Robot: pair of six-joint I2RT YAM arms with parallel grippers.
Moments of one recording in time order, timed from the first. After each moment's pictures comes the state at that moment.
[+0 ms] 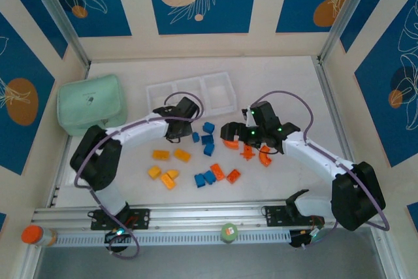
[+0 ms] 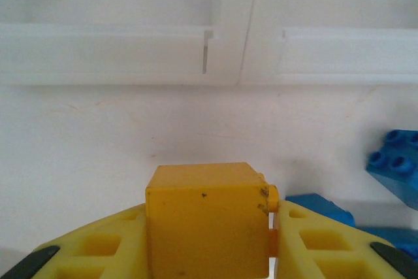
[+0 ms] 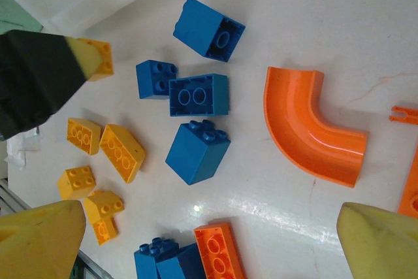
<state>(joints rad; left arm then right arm) -0.67 1.68 1.14 -0.65 -0.29 -0.86 0.50 1.26 0.78 -0.42 -0.36 0.64</state>
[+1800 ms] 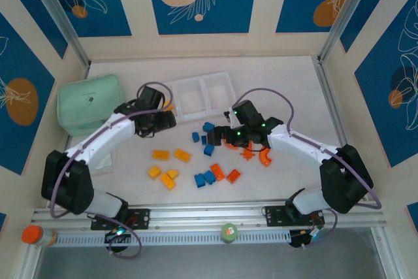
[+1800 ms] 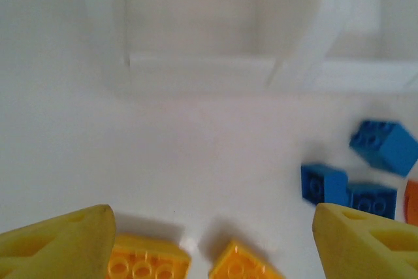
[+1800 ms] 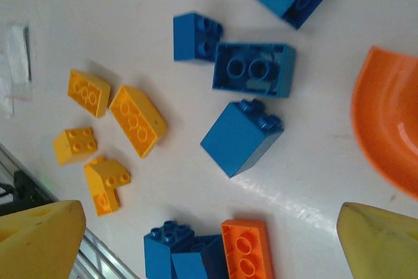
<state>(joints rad) -0.45 1.40 1.04 -0.75 -0.03 -0.71 0.64 1.40 0.87 -0.43 -0.38 0.58</state>
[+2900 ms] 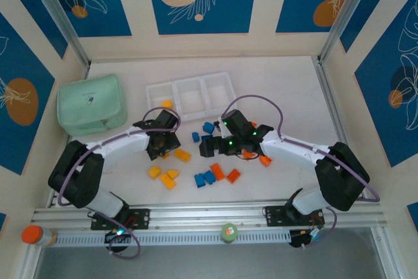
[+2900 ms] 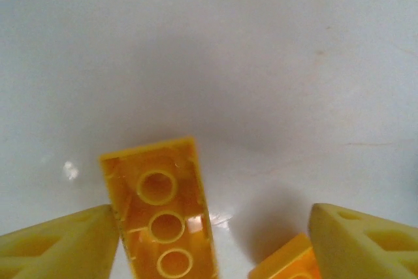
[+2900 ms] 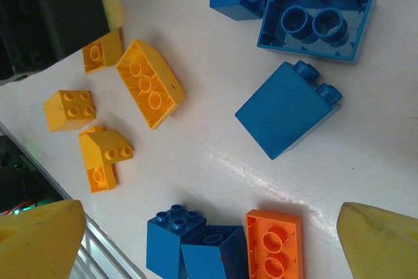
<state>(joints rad) -0.58 1.51 0.86 -0.62 -0.12 -1.02 0.75 1.43 0.84 -0.37 -0.35 0.58</state>
